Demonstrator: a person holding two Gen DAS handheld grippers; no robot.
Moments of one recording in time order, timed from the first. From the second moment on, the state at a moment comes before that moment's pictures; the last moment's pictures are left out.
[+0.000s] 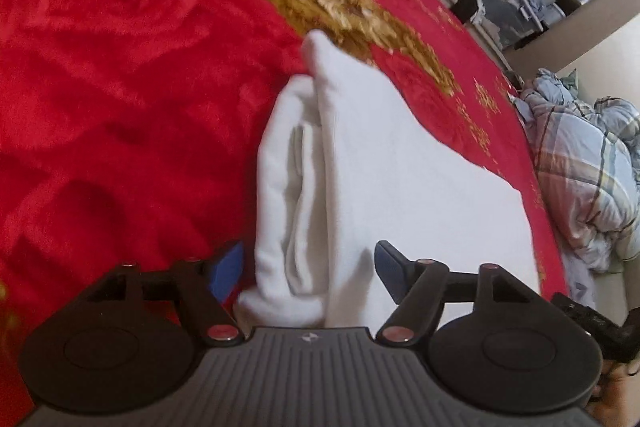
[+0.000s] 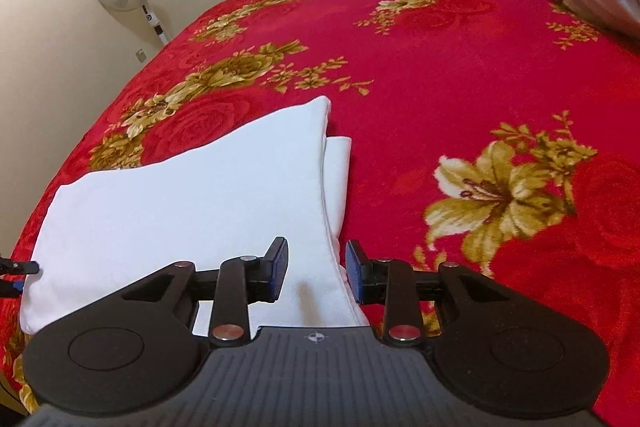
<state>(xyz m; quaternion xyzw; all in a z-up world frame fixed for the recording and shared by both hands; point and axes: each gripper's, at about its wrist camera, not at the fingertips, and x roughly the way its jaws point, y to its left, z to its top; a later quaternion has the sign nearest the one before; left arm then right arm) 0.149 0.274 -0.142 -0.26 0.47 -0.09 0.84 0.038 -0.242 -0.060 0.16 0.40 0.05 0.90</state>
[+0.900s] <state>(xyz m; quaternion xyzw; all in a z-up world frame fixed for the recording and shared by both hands) 0.147 0.263 -0.149 -0.24 0.47 -0.10 0.84 0.051 -0.233 -0.086 0.10 0.47 0.01 0.88</state>
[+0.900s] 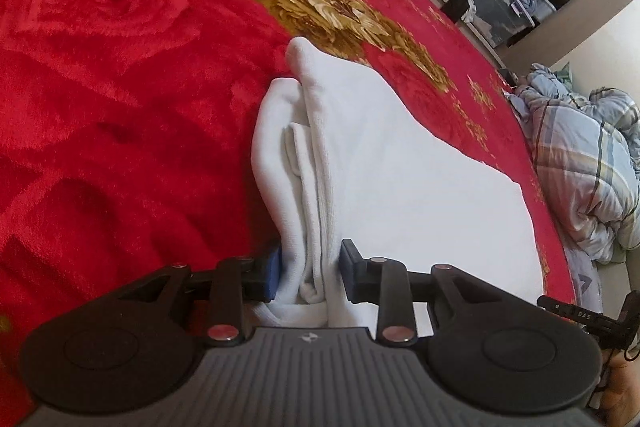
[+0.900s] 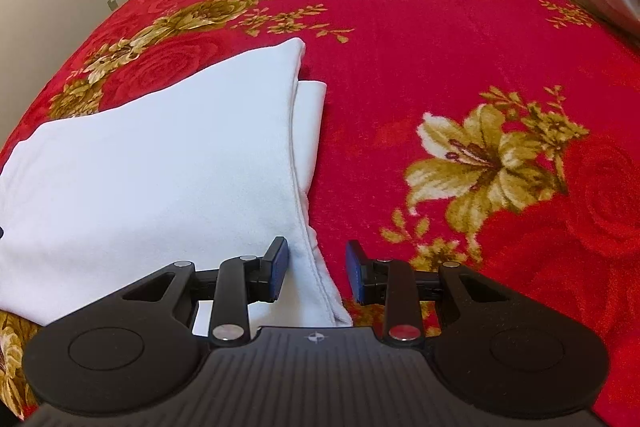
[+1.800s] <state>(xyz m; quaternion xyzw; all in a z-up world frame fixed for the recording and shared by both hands) 0.197 -0.114 -0.019 -0.16 0.48 -0.30 0.81 0.032 -0.312 -0.047 0.19 0.41 -0.03 0.89</state>
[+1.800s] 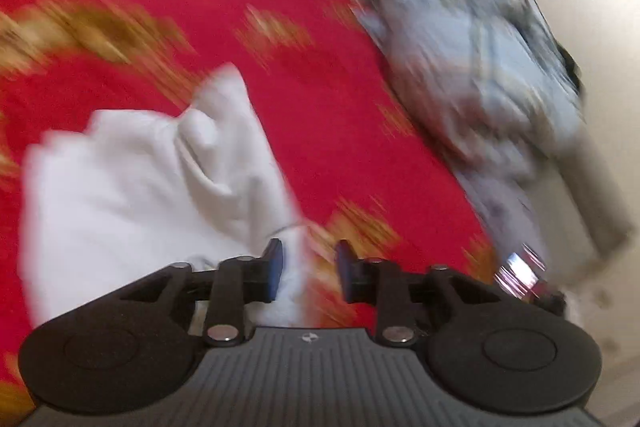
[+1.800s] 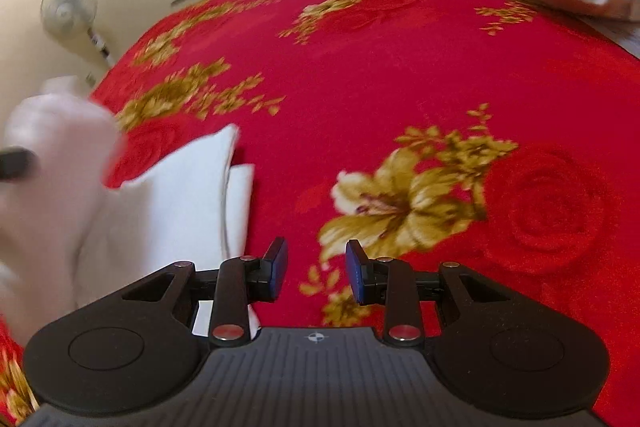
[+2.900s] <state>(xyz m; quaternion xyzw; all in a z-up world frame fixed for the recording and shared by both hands) 0.138 0.016 -0.104 0.01 0.51 -0.31 0.80 0.052 -0.302 -0.051 0.22 0.41 0.04 0.88</state>
